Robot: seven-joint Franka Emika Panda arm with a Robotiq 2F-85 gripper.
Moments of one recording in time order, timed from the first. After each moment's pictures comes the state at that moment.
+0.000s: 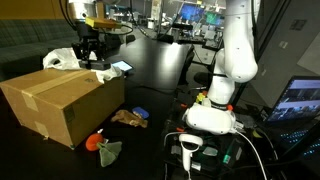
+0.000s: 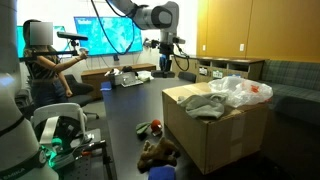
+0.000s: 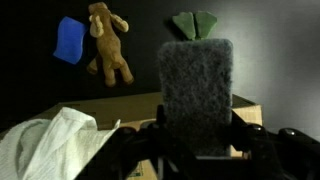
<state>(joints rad) 0.22 0.27 0.11 -1.74 0.07 1.91 0.44</state>
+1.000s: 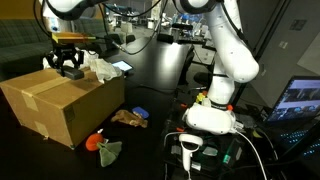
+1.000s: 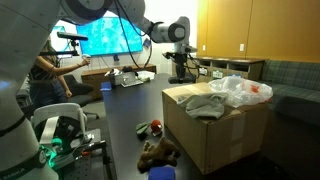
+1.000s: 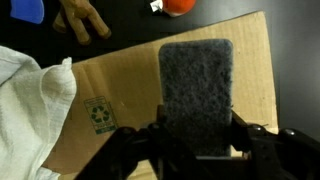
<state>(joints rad) 0.28 0.63 0.04 -1.35 0.01 1.97 0.62</state>
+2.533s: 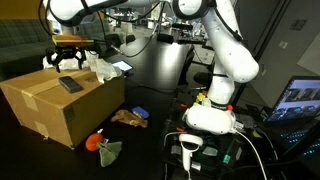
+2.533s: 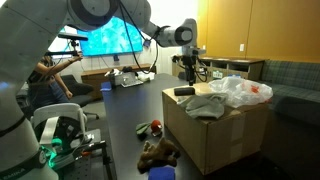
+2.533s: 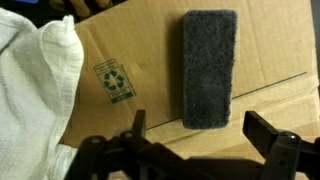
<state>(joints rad) 0.28 0.69 -0.03 -1.28 0.00 2.03 0.68</state>
